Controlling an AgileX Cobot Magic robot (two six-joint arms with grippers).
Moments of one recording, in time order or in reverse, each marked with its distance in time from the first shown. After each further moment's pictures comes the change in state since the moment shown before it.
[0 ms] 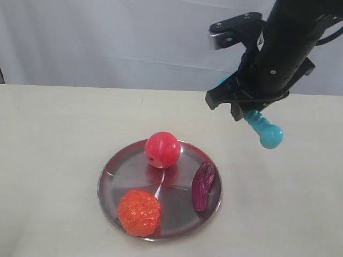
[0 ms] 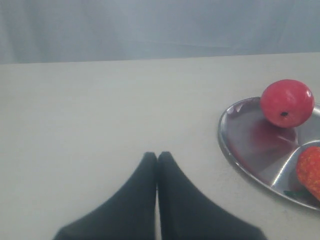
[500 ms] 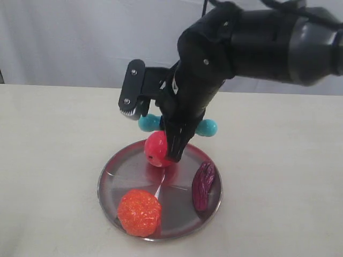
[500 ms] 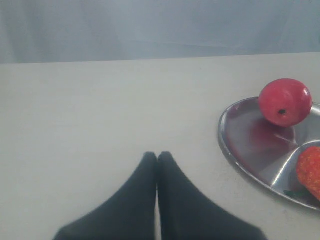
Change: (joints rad) left arm 0.000 0.000 0.000 0.000 0.000 0.000; right arm 0.247 0.150 0.000 -0.101 -0.278 -0.668
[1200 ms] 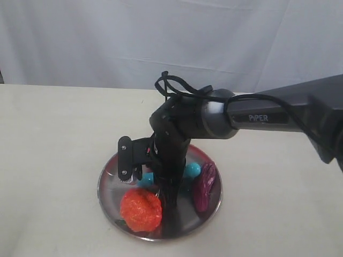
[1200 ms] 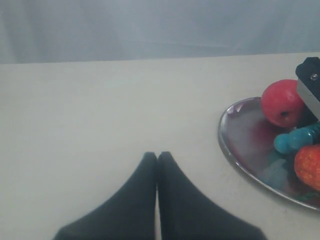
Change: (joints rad) left arm 0.000 0.000 0.000 0.000 0.000 0.000; right arm 0.000 0.353 0.000 0.017 -0.158 -0.218
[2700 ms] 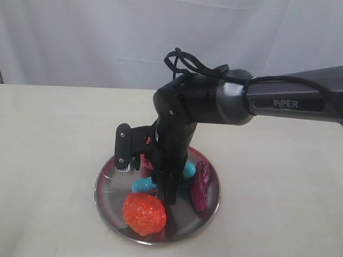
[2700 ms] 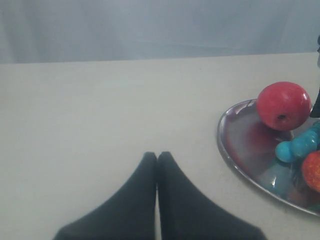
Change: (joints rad) left arm 0.000 0.000 0.000 0.000 0.000 0.000; right arm -0.002 -0.092 0.000 0.136 0.101 -0.058
